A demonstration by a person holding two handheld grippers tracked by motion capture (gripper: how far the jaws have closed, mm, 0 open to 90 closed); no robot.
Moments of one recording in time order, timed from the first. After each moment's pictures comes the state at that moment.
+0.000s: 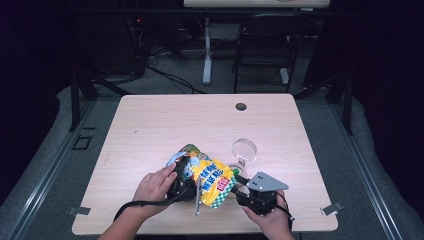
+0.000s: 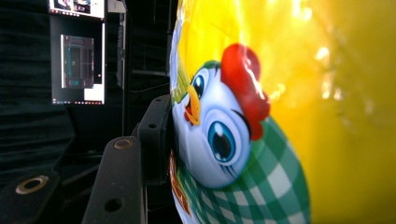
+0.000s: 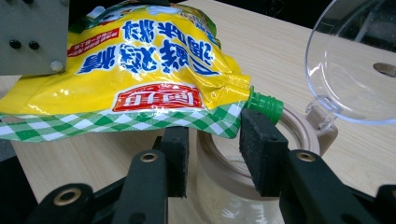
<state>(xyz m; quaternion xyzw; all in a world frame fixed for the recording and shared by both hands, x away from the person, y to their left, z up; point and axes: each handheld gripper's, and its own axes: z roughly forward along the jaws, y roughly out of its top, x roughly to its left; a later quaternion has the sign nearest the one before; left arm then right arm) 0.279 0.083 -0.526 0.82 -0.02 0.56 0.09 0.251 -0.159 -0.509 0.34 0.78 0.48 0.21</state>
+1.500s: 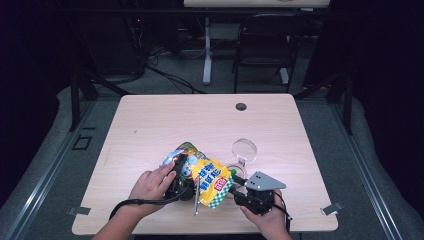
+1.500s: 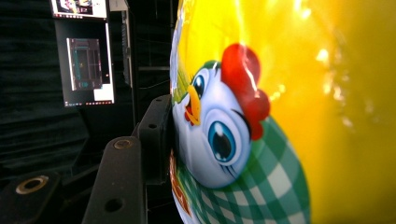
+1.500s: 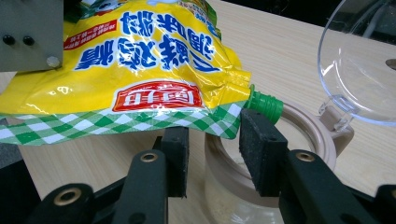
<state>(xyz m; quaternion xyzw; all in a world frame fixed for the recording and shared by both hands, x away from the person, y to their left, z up) 0.278 0.085 -0.516 0.82 -0.04 0.57 0.04 0.253 -0.155 -0.512 0.34 0.78 0.49 0.20</state>
